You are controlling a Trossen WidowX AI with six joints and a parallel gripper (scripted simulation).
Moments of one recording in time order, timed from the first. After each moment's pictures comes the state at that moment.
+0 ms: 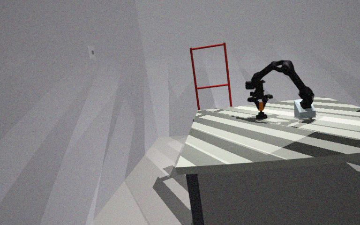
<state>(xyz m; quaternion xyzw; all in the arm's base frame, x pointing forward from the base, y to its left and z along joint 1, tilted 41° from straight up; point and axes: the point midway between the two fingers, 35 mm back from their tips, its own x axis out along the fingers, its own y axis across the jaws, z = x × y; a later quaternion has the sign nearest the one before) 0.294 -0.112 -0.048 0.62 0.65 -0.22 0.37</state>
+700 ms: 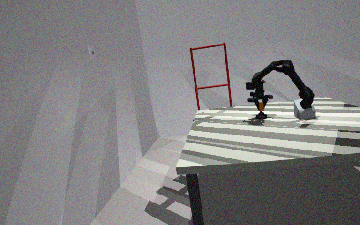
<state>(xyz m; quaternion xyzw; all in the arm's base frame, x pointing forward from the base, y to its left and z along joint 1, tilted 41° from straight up) 0.293 -0.110 -0.049 0.62 0.65 -0.22 0.37</state>
